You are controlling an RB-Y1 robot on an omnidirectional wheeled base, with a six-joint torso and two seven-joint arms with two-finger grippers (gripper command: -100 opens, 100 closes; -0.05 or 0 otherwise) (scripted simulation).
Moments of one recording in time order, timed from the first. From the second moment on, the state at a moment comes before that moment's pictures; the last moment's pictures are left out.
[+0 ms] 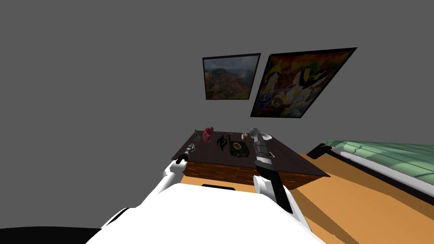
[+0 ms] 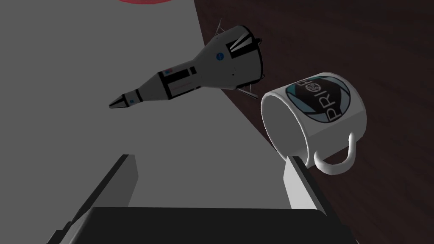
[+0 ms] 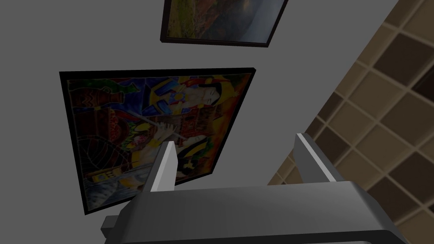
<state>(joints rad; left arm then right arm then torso) -0.05 0.31 0.08 -1.11 0.03 -0.02 0.02 0.46 0.04 -0.04 -2.20 0.06 -0.36 0.16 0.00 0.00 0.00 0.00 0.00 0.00</state>
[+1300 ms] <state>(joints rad) -0.23 0.37 0.13 -0.75 0.05 0.09 0.09 0.46 0.04 -0.04 -2.20 0.06 -0.36 0.16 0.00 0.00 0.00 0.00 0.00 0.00</state>
